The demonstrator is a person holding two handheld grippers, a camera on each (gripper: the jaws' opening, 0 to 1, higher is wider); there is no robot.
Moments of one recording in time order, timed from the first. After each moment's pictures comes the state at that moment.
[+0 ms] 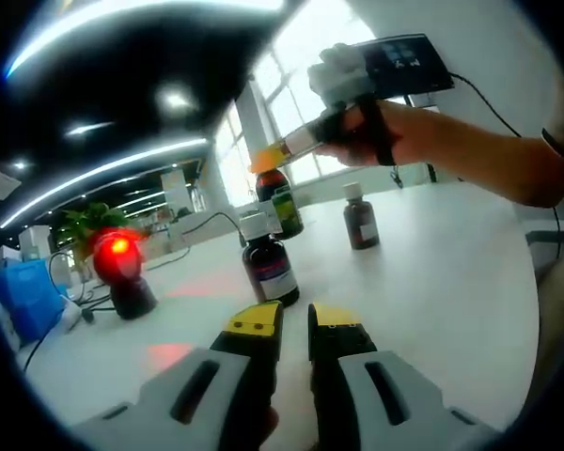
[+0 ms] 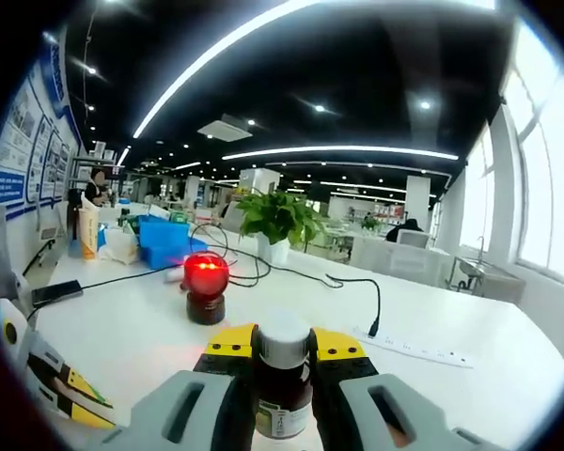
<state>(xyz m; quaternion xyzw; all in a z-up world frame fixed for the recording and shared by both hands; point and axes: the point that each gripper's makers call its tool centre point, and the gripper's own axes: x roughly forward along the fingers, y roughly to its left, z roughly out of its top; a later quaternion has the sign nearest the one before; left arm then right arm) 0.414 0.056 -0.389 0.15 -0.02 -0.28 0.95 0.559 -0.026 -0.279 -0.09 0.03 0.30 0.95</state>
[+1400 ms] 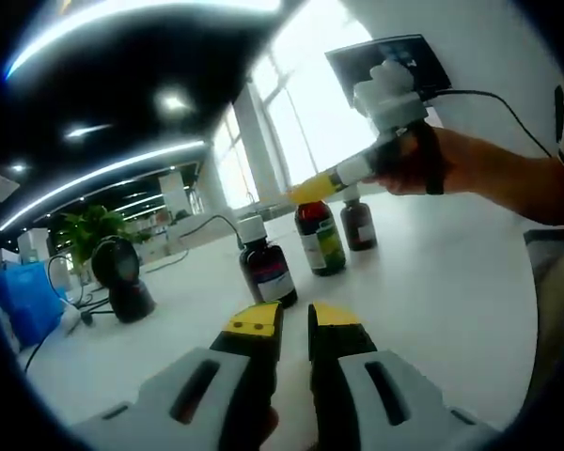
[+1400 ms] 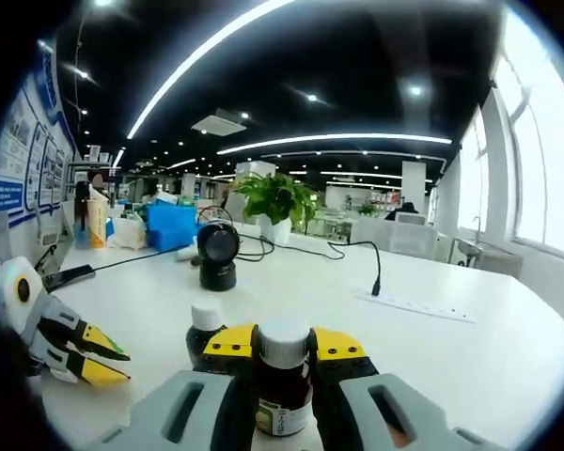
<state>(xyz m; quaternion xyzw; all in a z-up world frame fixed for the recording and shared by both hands) 0.412 0.053 -0.388 0.16 -0.02 -0.29 0.94 0.514 -0.044 -0.328 -0.07 0.05 0.30 0.95</state>
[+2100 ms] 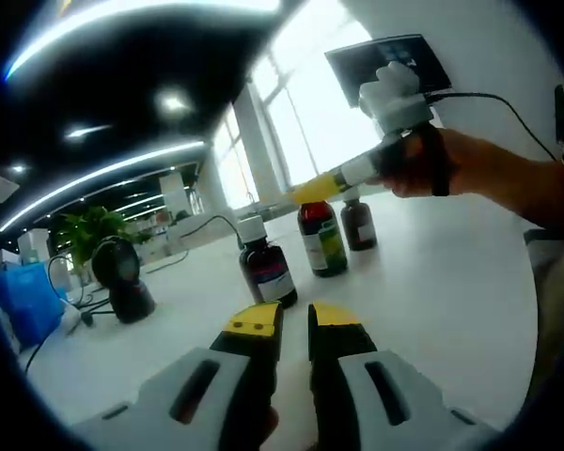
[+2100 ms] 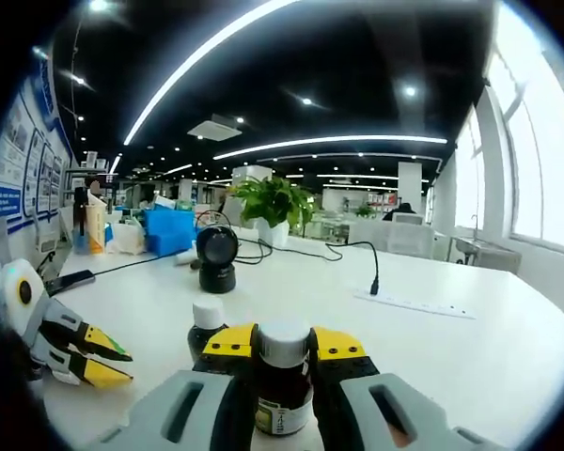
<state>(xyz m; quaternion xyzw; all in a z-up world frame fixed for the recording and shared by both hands) 0.412 0.053 -0.388 0.16 -0.02 -0.29 0.94 0.510 -0.047 -0.329 -0.06 0.05 0.29 0.95</state>
